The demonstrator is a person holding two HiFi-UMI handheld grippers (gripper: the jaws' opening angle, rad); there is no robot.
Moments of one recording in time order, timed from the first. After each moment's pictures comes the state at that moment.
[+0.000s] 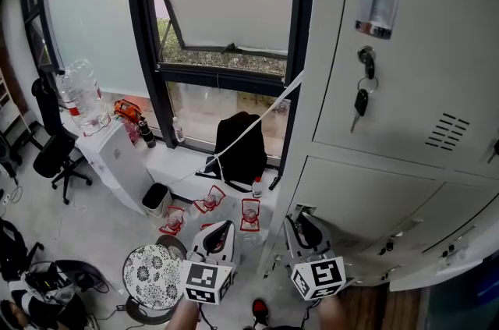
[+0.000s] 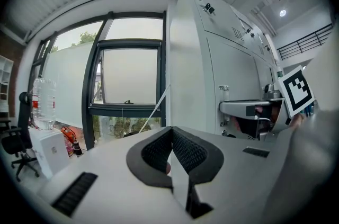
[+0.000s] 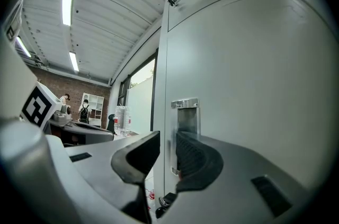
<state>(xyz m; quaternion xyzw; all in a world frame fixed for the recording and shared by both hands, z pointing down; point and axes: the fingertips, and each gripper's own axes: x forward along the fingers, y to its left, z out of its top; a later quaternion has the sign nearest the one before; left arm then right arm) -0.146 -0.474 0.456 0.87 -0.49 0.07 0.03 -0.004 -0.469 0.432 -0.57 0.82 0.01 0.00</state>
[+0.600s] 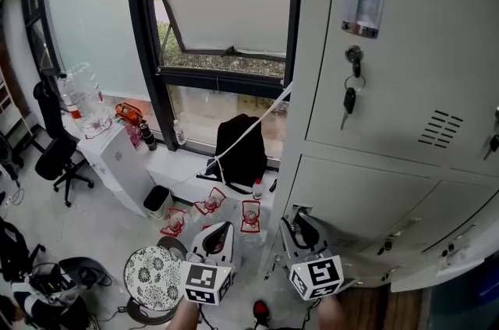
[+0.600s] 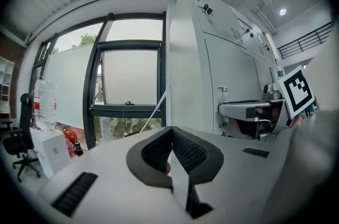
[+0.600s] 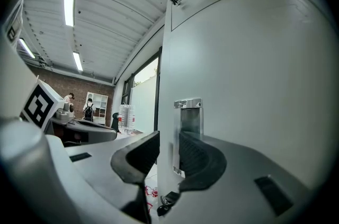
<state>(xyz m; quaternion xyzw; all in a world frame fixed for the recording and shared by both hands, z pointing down) -0.144 -0.467 0.452 0.87 -0.49 0.07 0.03 -0.008 -0.464 0.433 -0.56 0.83 0.00 -0.01</state>
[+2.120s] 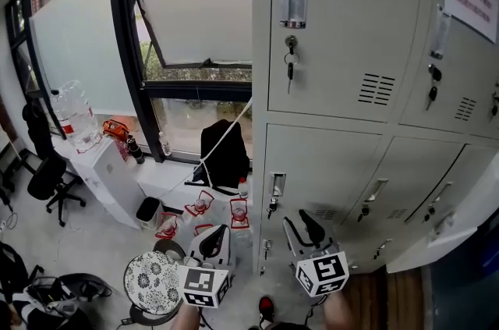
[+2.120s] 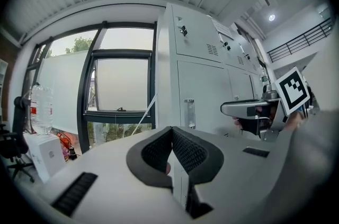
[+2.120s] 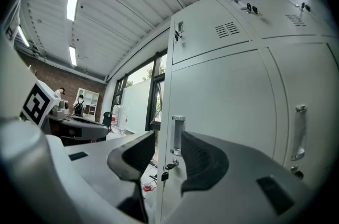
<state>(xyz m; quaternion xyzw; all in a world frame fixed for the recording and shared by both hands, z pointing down) -0.133 -0.372 0.431 0.89 -0.46 0.05 0.01 0.027 -0.357 0.412 -0.61 0.79 0.03 -0.01</state>
